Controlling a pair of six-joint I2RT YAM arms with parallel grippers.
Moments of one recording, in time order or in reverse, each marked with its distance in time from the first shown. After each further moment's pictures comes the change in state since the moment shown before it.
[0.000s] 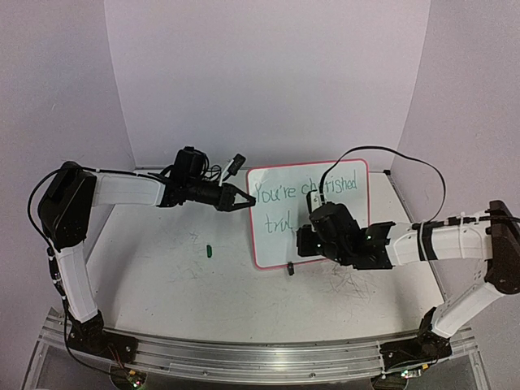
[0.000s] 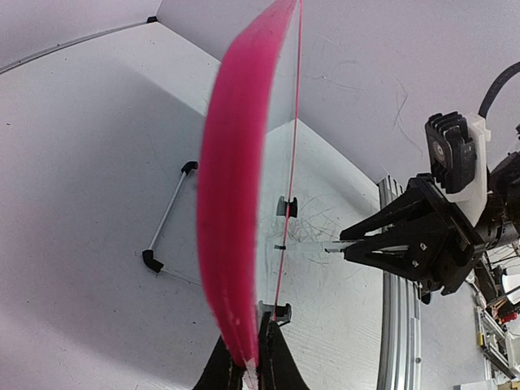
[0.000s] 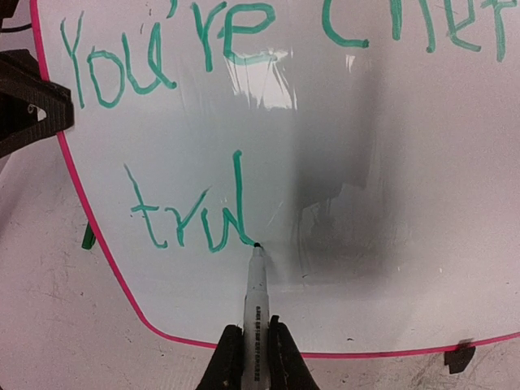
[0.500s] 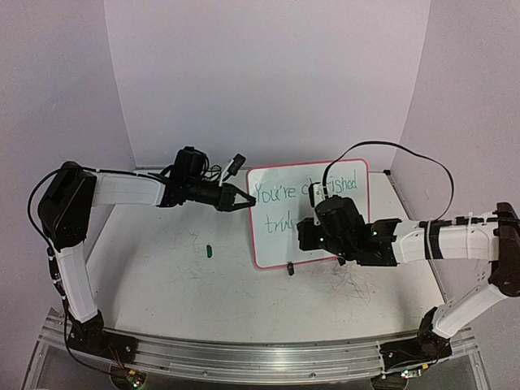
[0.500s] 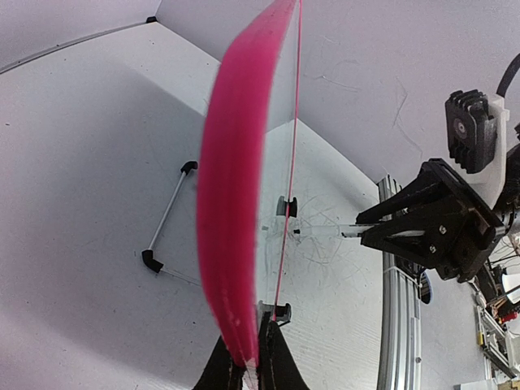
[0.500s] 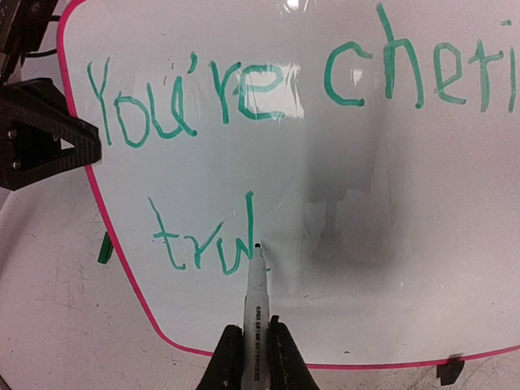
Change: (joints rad) left arm 0.000 0.000 0.000 0.000 0.002 0.002; right arm -0.008 -0.041 0.011 0.015 -0.014 -0.034
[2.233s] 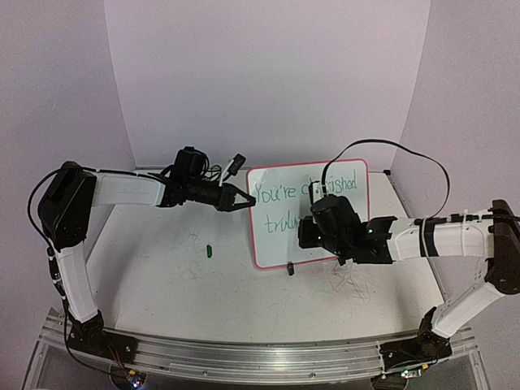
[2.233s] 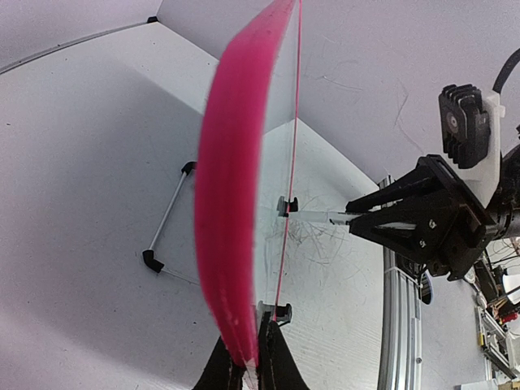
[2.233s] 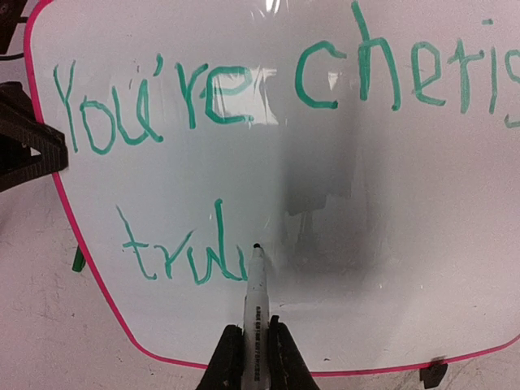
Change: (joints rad) left arm -0.001 0.000 0.000 -0.002 -0.003 0.000; right arm -0.008 0.038 0.023 -0.025 0.068 -0.006
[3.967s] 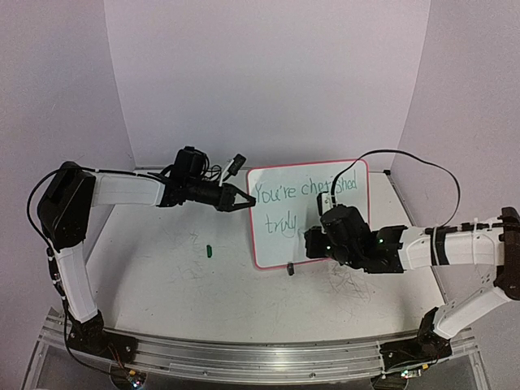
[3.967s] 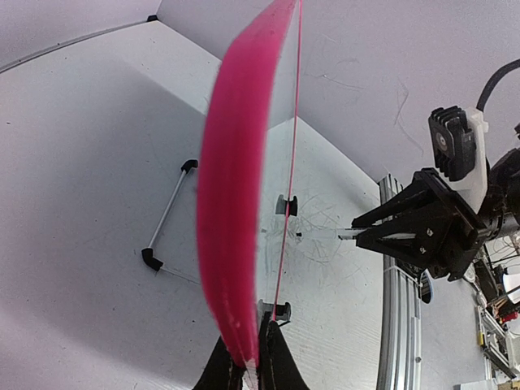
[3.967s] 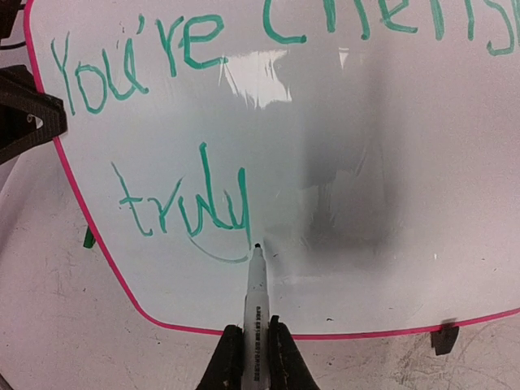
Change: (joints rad) left arm -0.002 -0.005 0.000 -0.012 -0.004 0.004; right arm 0.018 -0.089 -0.103 -0.004 -0.054 0.080
